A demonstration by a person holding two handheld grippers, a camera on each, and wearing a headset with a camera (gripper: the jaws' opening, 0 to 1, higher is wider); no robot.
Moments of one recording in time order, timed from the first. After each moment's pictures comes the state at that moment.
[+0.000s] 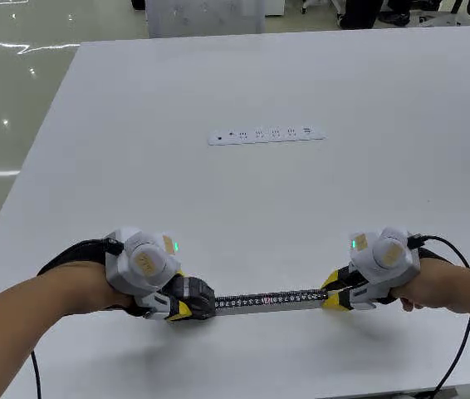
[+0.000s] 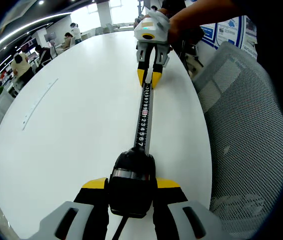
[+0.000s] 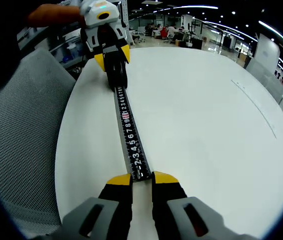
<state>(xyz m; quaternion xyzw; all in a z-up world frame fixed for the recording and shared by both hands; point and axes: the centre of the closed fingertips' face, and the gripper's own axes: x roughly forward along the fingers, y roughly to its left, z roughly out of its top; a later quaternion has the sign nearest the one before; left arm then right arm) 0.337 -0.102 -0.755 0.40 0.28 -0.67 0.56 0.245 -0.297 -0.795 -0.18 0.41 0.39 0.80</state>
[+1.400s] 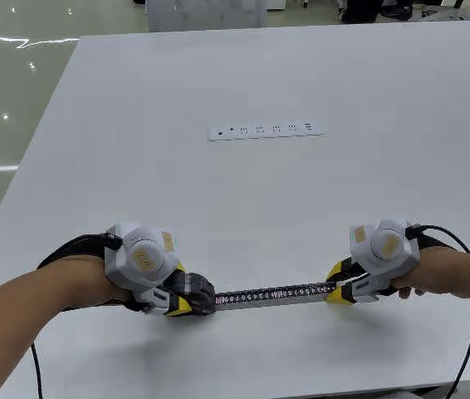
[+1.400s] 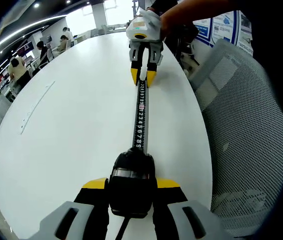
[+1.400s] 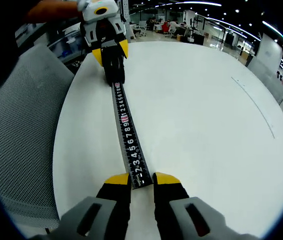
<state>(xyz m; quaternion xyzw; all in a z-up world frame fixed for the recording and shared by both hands) 0.336 -0.105 -0.756 0.40 0.27 -0.68 0.55 0.248 -0.306 -0.797 -0.20 0.43 0.38 0.79</state>
